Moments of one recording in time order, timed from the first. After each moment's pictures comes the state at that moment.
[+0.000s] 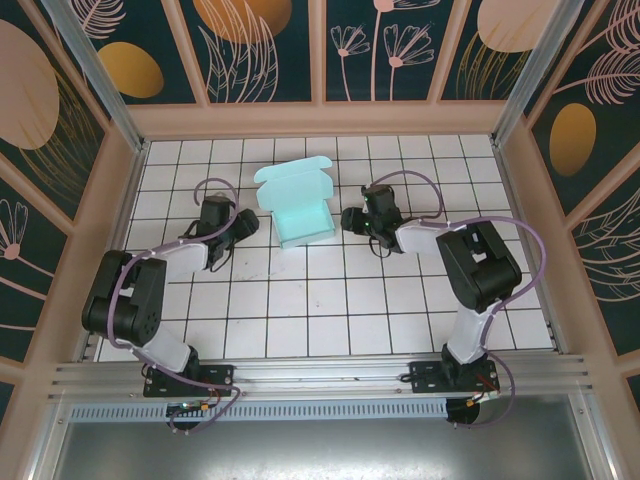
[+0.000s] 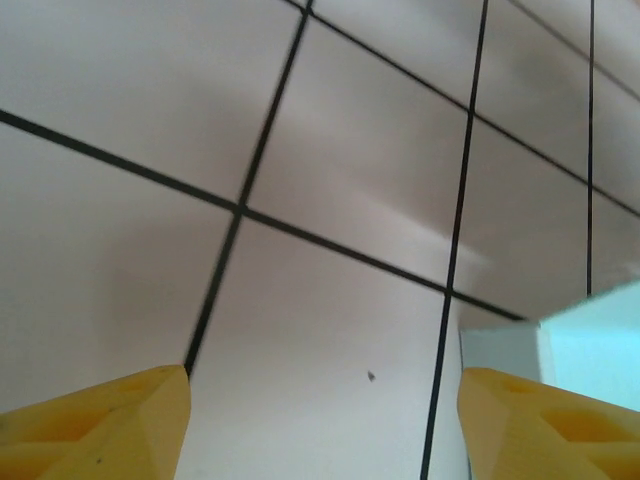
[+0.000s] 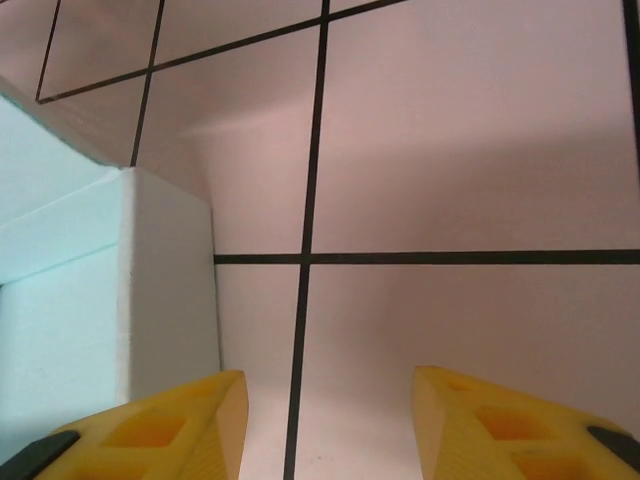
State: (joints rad) left arm -0.24 1.60 0.72 0.13 0.01 -0.68; right arm 0.49 1.83 0.95 0.16 -0.09 0.51
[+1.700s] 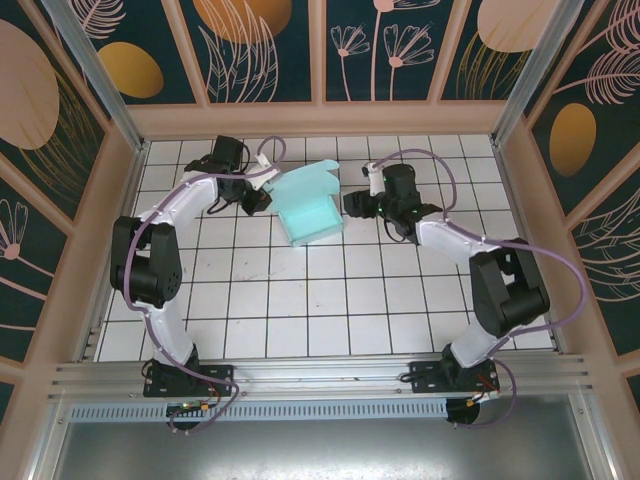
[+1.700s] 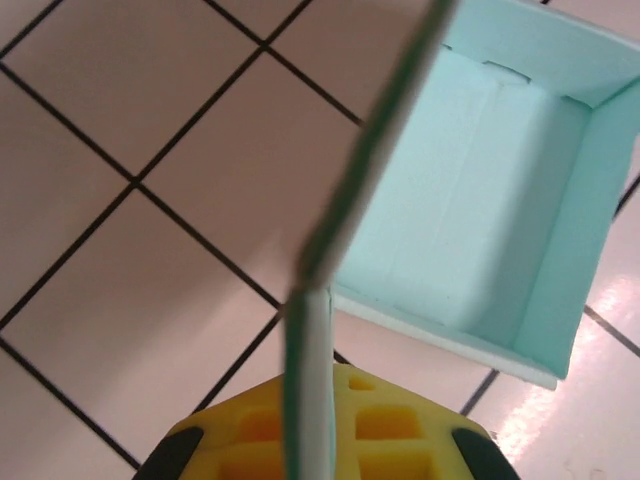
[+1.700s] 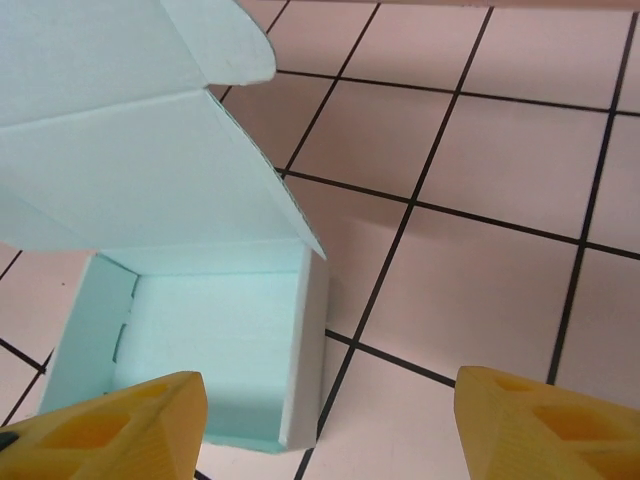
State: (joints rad) left arm -0.24 1.88 1.48 -0.70 0.43 0.51; right arm 0.42 1.60 1.00 0.03 -0.20 0.13
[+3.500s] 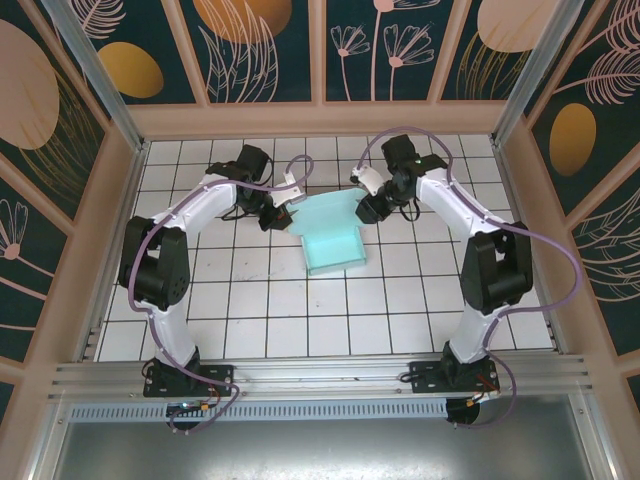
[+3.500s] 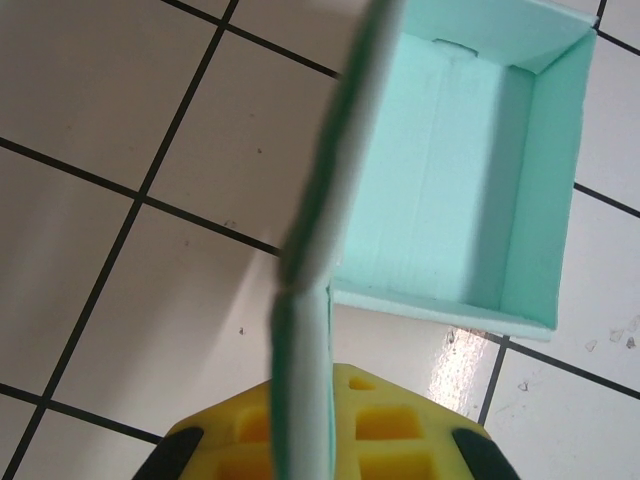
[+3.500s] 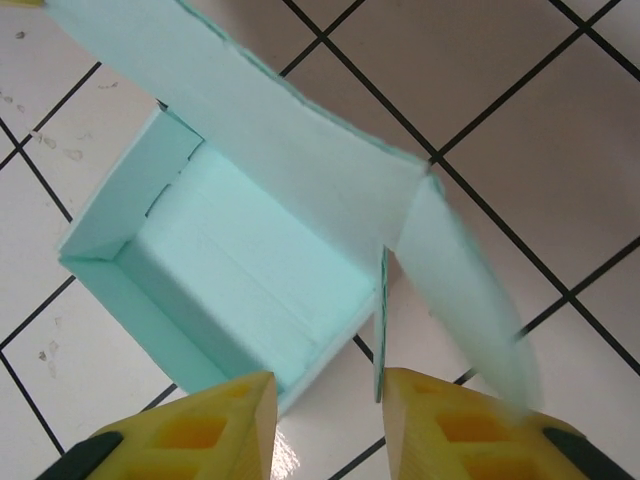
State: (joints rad) left arm -0.37 1.89 1.49 -0.84 0.53 0.66; right arm 0.37 1.79 1.51 -0.90 -0.41 -0.46
